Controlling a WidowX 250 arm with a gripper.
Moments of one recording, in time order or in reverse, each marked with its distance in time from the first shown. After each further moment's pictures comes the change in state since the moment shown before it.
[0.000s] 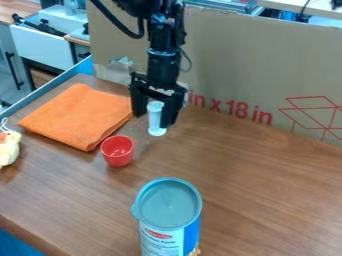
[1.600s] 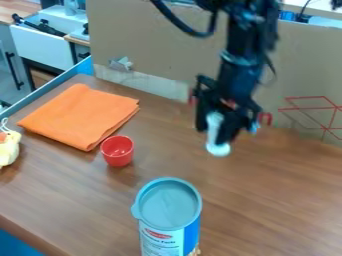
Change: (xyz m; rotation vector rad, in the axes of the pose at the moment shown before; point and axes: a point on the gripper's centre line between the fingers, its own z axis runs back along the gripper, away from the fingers) arm -0.042 -0.147 0.031 0.105 -0.072 -0.343
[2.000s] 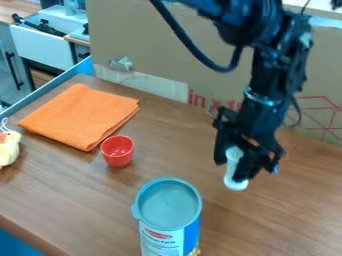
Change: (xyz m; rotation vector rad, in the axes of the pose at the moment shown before) arm -0.002 -0.039 -0.028 0.017 0.026 -0.093
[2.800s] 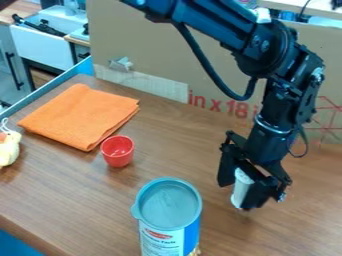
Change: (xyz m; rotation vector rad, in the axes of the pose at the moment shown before) arm 0.005 -0.015 -0.023 0.002 0.072 -0.015
